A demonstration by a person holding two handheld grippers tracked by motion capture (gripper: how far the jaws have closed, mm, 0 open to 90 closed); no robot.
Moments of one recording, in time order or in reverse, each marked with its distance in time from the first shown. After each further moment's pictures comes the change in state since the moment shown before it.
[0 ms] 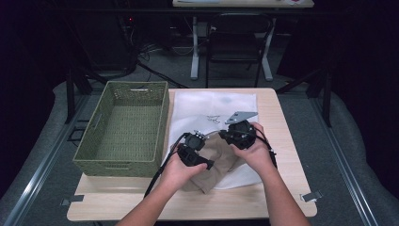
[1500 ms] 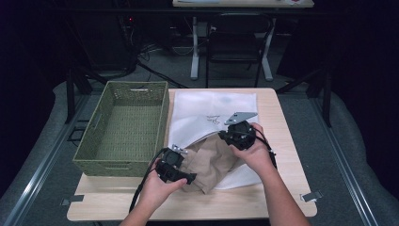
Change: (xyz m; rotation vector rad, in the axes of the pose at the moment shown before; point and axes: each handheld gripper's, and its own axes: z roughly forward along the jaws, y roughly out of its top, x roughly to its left) left arm 0.019 -0.066 -0.013 -0.017 -0.001 -0.050; right arm 0.003 0.000 0.000 0.003 0.005 -0.001
